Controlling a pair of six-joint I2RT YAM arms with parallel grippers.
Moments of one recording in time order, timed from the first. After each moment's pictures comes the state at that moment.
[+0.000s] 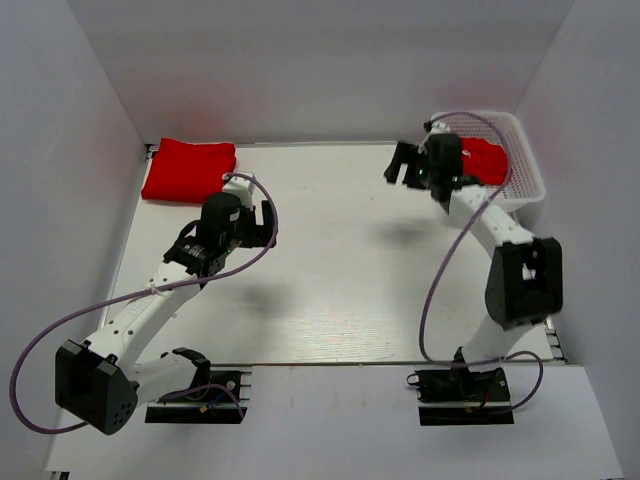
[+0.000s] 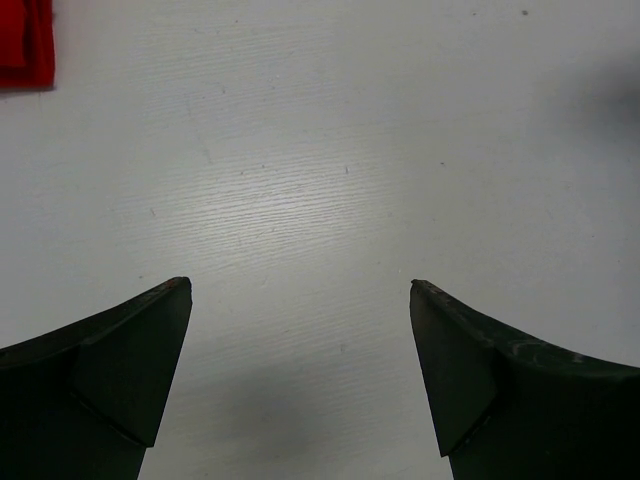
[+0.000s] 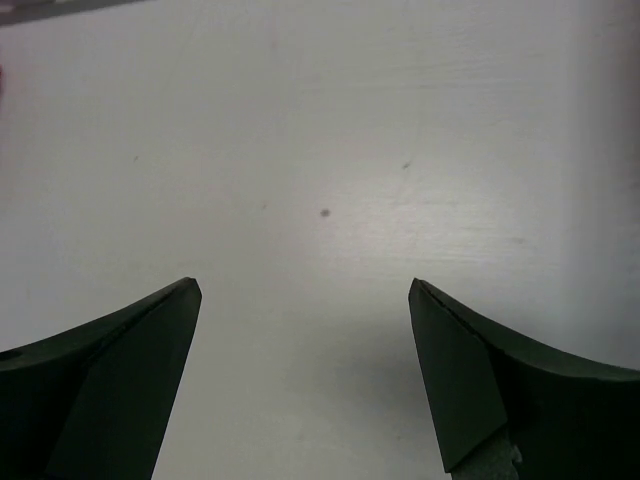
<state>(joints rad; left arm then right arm) -0.45 1.12 0.90 -0.32 -0.12 -0.24 0.24 1.65 1.25 -0.15 -0.11 0.31</state>
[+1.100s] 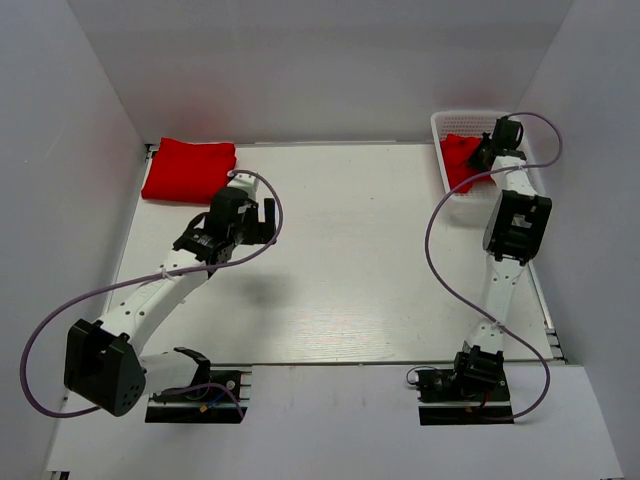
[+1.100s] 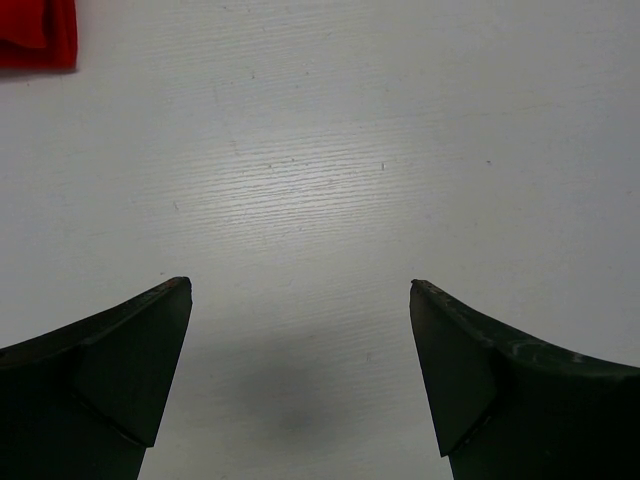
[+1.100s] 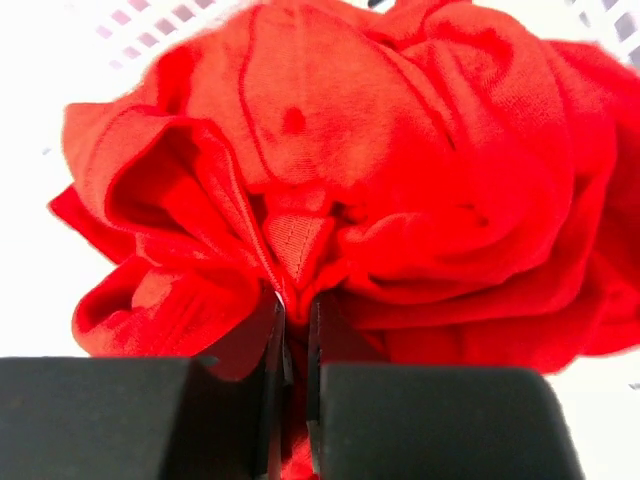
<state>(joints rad) -0.45 1.22 0.94 -0.34 -0.18 -0.23 -0.20 2.51 2.16 -0.33 -0.10 0.36</state>
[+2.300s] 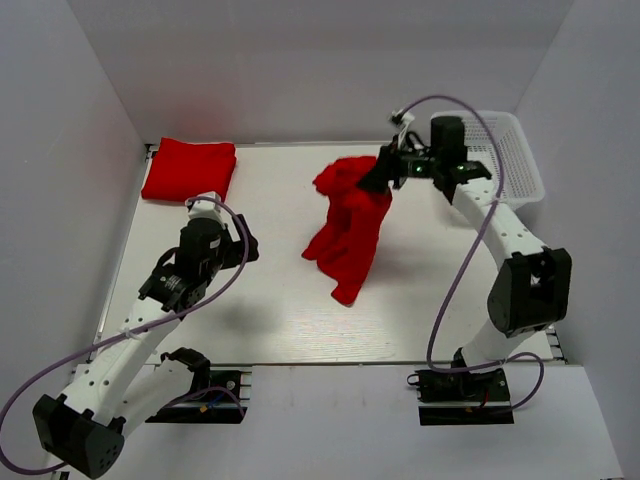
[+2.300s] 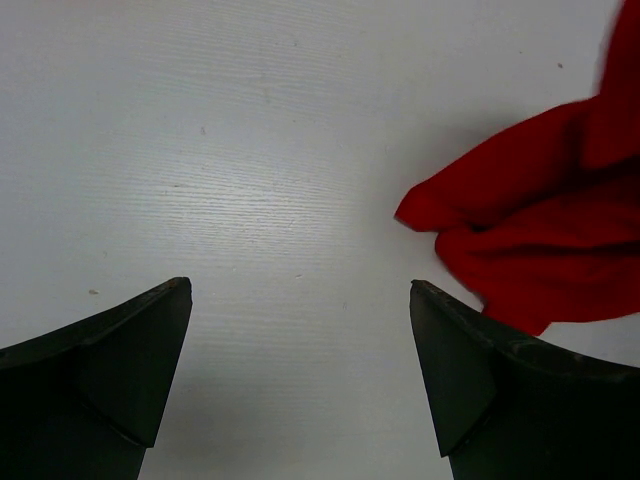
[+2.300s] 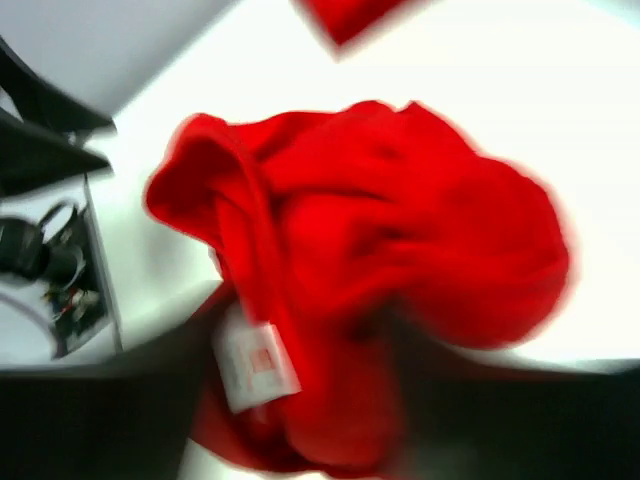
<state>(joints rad) -0.45 0.85 0.79 -0.49 -0.26 -0.49 0.25 1.63 1.50 -0.30 -0.93 0.03</state>
